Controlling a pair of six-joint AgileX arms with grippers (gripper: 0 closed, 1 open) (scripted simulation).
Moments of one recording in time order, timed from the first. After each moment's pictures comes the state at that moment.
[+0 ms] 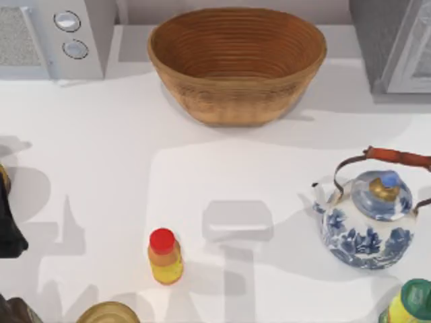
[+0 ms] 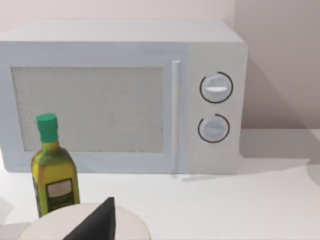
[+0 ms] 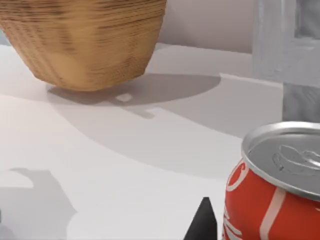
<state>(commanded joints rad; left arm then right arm) 0.00 0.00 0.00 0.00 0.00 0.00 -0.59 2.35 0.63 1.74 -1.36 0.09</state>
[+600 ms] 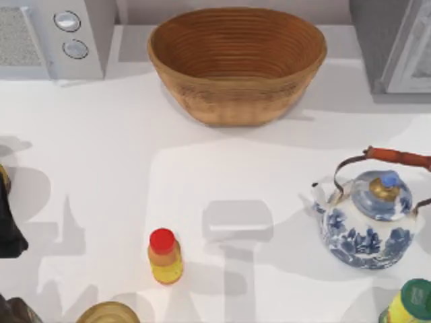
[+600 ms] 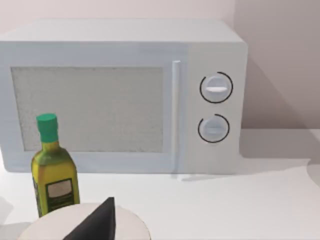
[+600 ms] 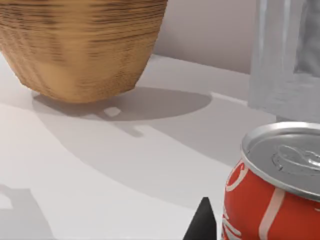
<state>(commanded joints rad) 0.00 0.00 0.00 0.00 0.00 0.00 -0.55 2.32 0.63 1.73 -1.29 0.05</state>
